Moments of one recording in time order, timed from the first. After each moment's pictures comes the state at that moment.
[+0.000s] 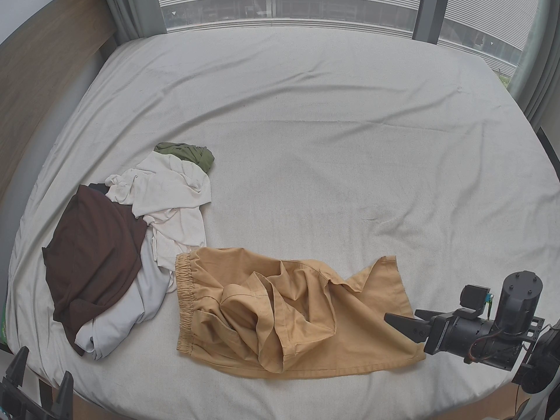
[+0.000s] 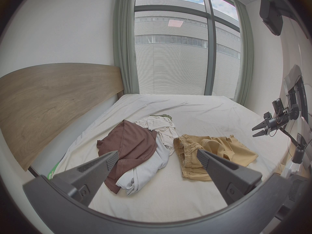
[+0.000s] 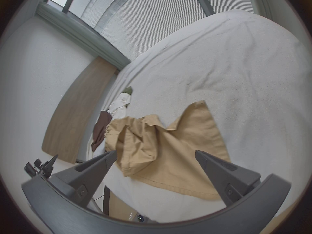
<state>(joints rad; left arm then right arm) 0.00 0.02 -0.02 0.00 -0.03 0.01 0.59 1.70 -0.04 -1.30 0.07 0.54</state>
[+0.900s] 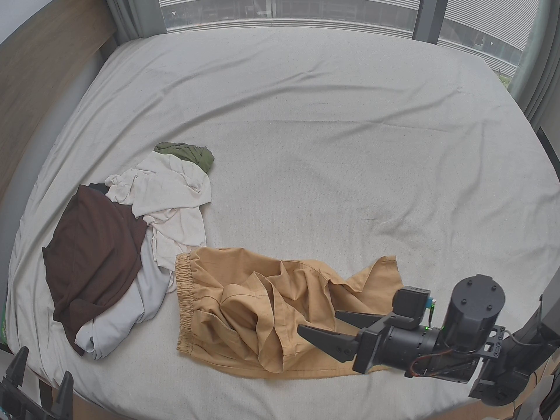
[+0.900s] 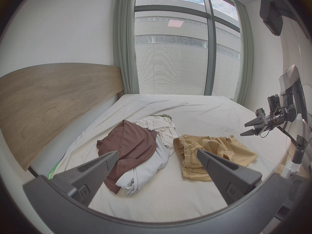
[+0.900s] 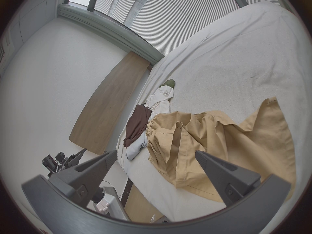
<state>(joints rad) 0.00 0.02 -0.02 0.00 -0.03 0.00 0.85 1.88 -0.31 -1.34 0.08 0.57</state>
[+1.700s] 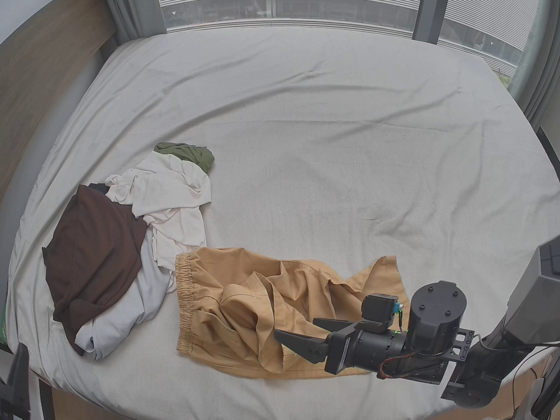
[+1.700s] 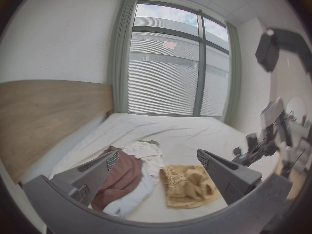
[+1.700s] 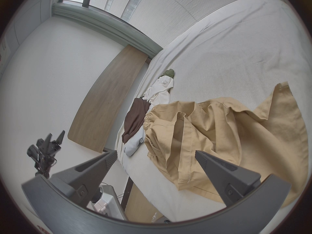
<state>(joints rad) -0.07 0.16 -0.25 -0.10 -0.15 -0.10 0.87 2.00 -0.38 -1.35 0.10 0.60</state>
